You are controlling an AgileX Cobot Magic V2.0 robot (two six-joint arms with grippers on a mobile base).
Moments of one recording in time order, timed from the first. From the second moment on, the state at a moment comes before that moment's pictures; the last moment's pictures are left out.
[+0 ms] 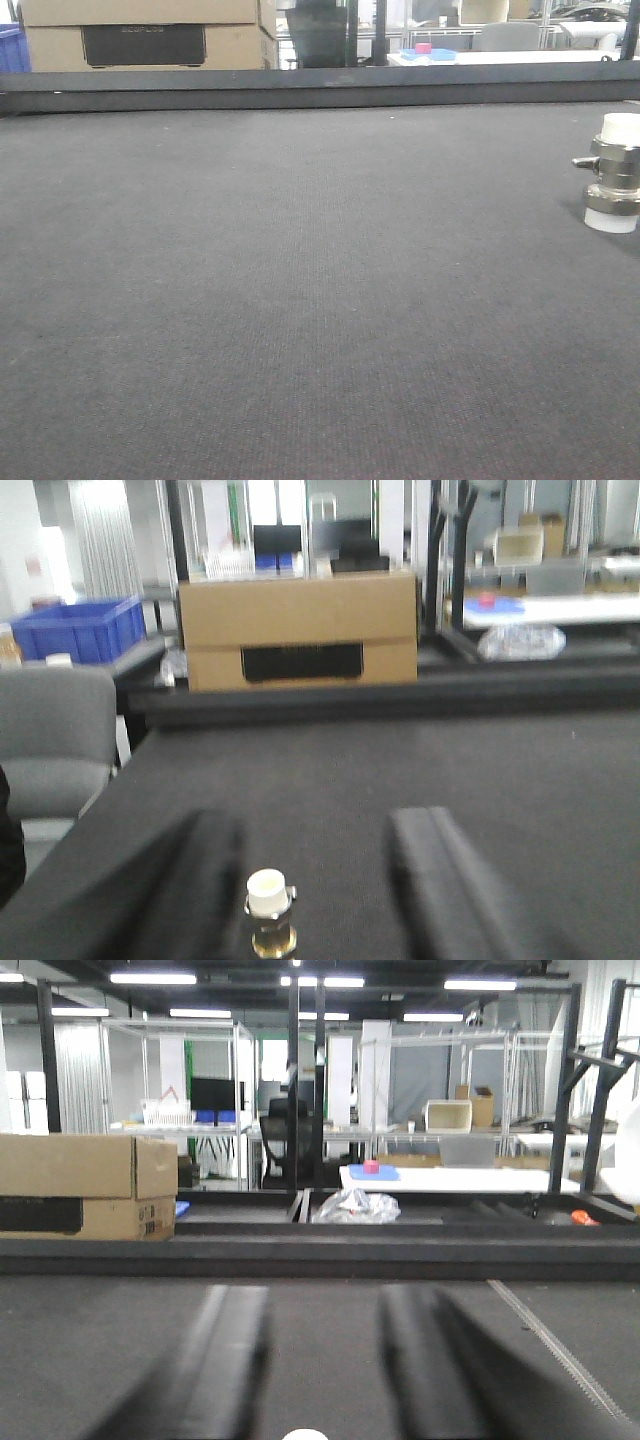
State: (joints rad) left arm 0.09 0.33 -0.62 -0.02 0.35 0.09; right arm 0.04 0.22 -0.59 0.08 0.27 -0.03
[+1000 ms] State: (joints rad) left arm 0.06 1.10 -1.22 -0.01 0.88 -0.04; right arm 0.07 1.50 -1.54 0.01 1.09 -0.03
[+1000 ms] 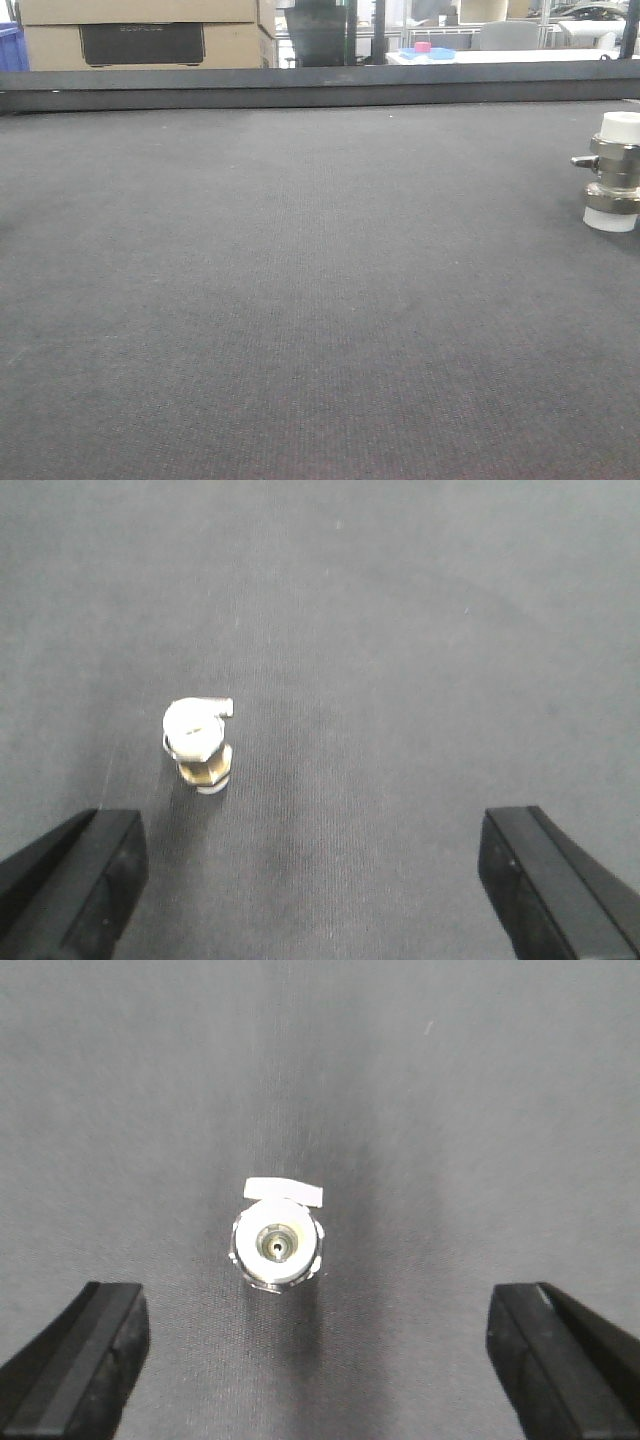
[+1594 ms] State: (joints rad) left arm 0.06 1.11 -1.22 -0.01 0.88 -0.04; right arm 0.07 1.91 -1.57 0.06 1.05 -0.06
